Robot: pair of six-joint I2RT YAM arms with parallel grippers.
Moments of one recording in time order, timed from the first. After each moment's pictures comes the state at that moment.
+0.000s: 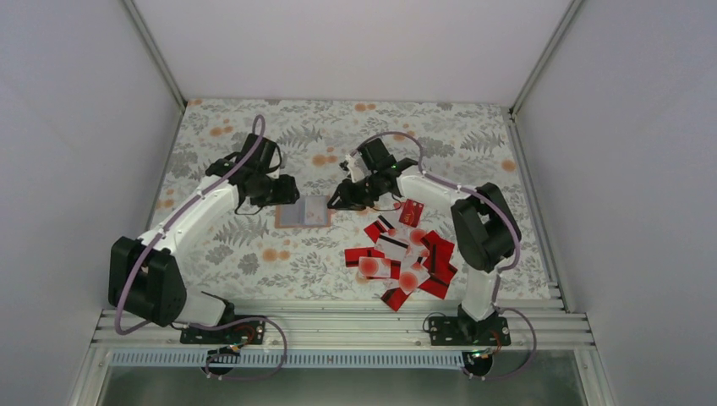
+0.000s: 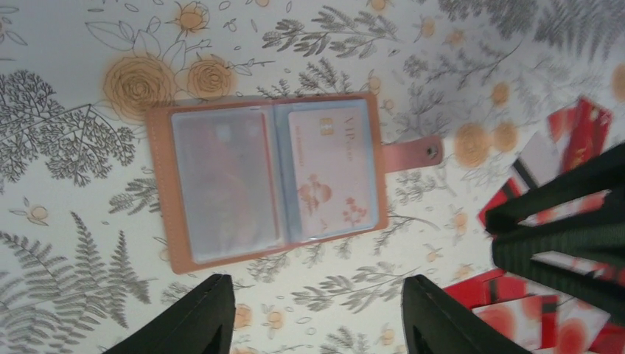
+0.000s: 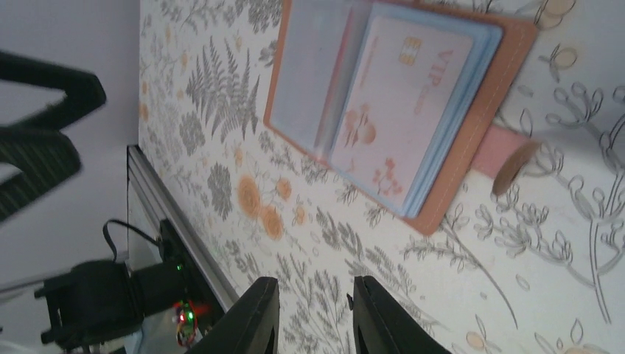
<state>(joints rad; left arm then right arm) -0.36 1.39 1.12 -0.81 0.19 -0.42 0.61 1.86 1.29 -0.46 -0.72 0.48</state>
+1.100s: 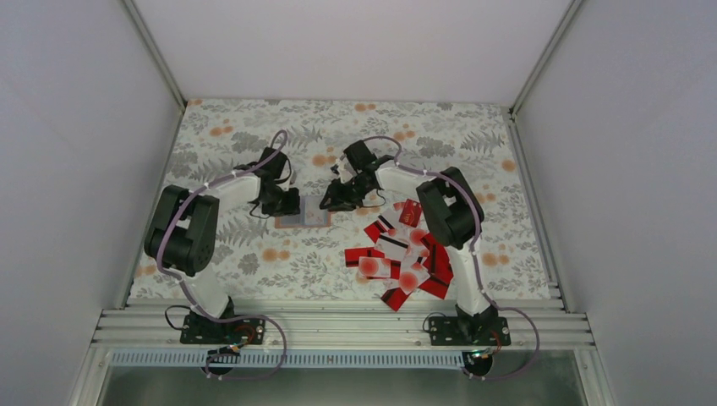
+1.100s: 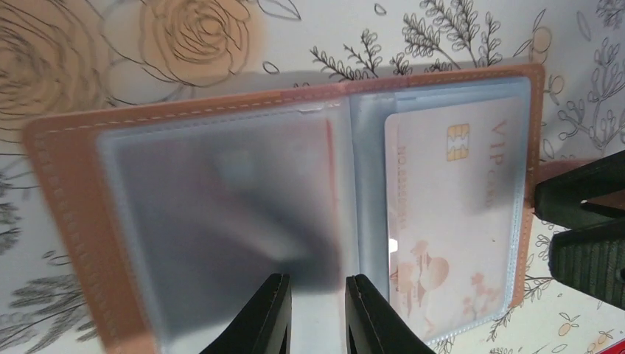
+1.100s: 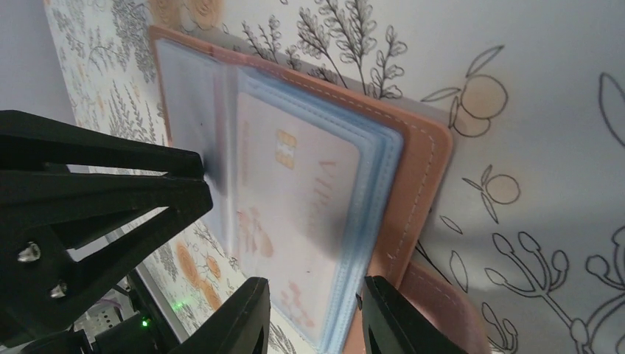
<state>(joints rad) -0.30 1.74 1.04 -0.58 0.26 -0.34 0.62 2.20 1.54 -0.48 -0.71 0.55</state>
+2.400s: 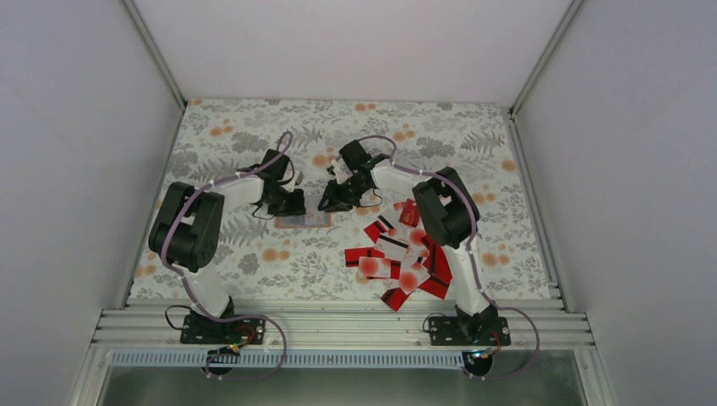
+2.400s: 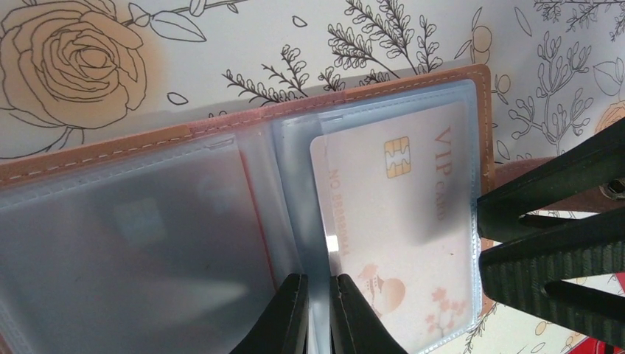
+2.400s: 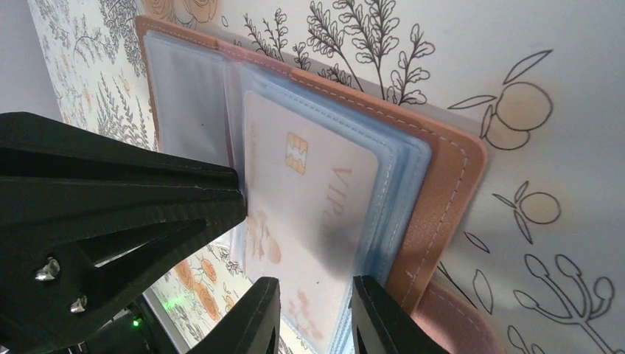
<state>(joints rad) -0.32 1.78 1.01 -0.47 0.36 -0.30 0.64 2.23 1.59 -0.54 -0.69 0.52</state>
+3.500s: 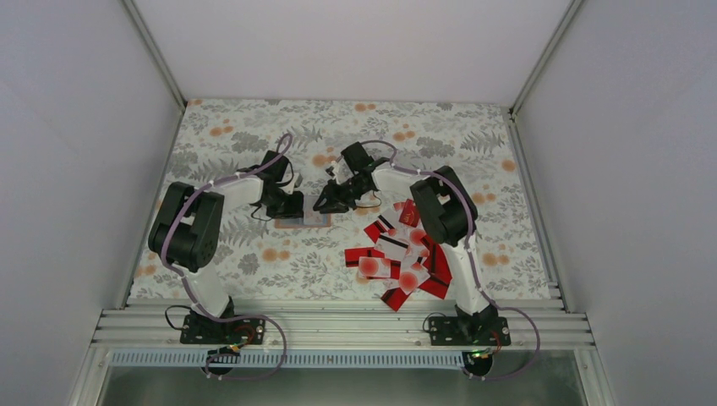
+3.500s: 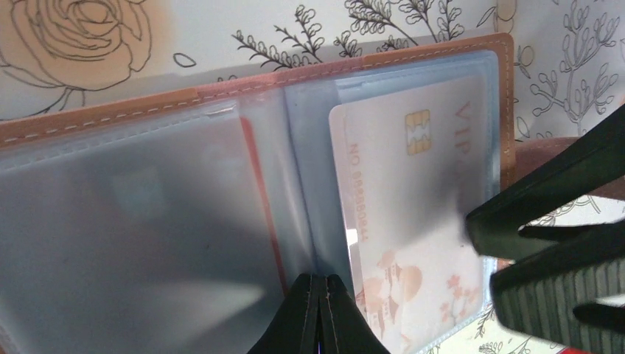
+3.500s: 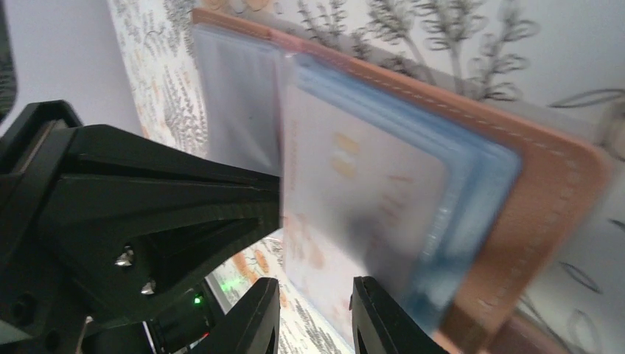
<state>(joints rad) -0.32 1.78 1.00 -0.50 0.36 -0.29 0.62 2.26 1.56 -0.44 -0.84 0.61</state>
